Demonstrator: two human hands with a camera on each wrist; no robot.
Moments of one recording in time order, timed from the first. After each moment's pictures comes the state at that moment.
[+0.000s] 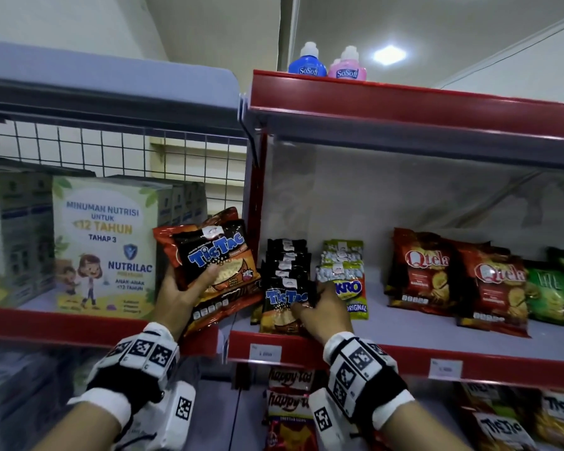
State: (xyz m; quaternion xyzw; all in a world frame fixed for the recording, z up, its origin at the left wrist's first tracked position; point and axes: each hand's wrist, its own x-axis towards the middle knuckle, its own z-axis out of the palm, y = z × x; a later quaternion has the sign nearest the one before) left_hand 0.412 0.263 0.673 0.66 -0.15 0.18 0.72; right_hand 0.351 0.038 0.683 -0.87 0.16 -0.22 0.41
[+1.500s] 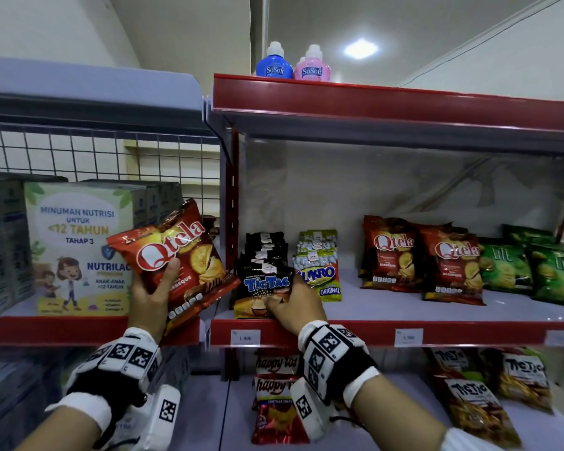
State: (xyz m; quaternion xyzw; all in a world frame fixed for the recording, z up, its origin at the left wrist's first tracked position) left_hand 0.397 0.261 0.671 0.58 -0.13 0.26 0.77; right_hand 0.332 0.044 0.679 -0.91 0.13 -0.22 0.33
